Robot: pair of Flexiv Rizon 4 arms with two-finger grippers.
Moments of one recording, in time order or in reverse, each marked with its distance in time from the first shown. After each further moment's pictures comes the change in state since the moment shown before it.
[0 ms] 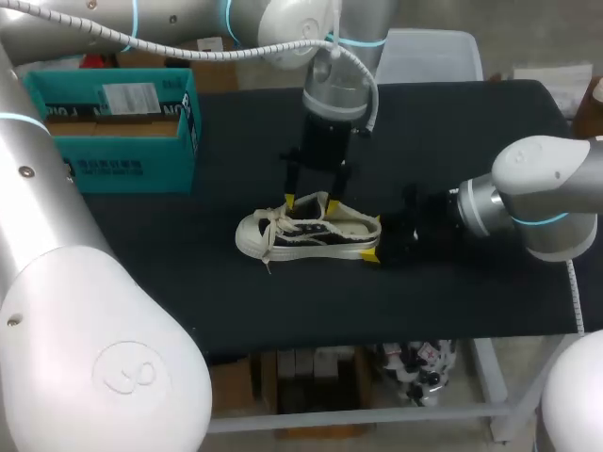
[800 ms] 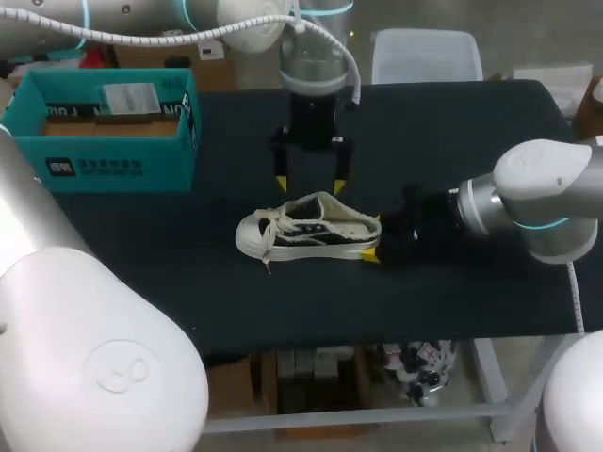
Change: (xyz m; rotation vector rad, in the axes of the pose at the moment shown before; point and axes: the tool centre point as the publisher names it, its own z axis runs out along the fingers) left arm -0.001 -0.002 -0.035 -0.005 0.155 0.112; right arm 0.000 0.000 0.000 0.001 0.001 0.001
